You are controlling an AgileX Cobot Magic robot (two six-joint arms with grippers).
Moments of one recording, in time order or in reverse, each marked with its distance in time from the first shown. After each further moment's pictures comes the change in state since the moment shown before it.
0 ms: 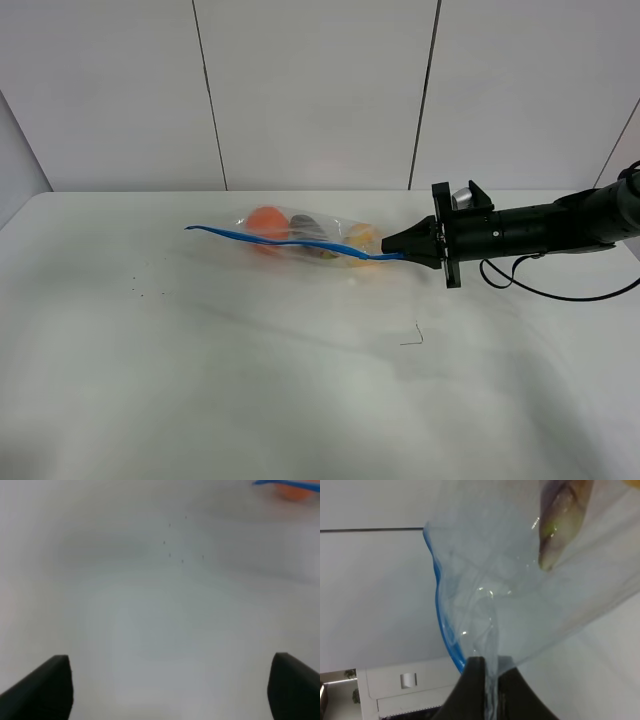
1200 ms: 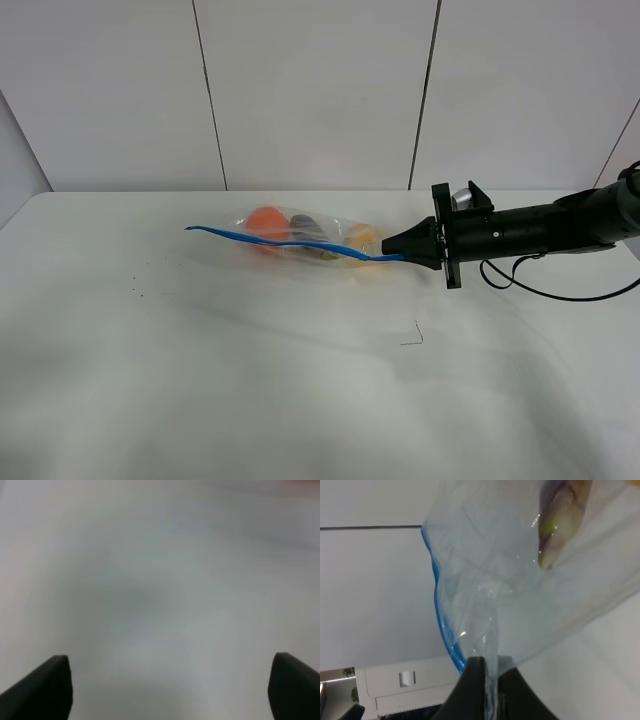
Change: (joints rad) left arm 0.000 -0.569 0.309 0.068 0.126 -0.073; right arm 0.000 0.000 0.000 -0.006 0.000 0.000
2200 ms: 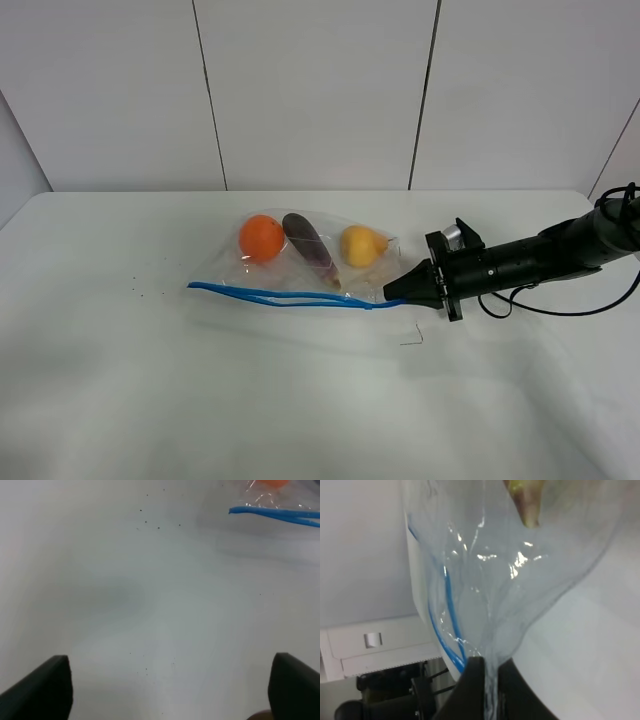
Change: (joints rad) left arm 0.000 0.000 0.000 -0.127 0.010 0.000; right arm -0.012 0.128 -0.001 -0.112 0.001 -0.107
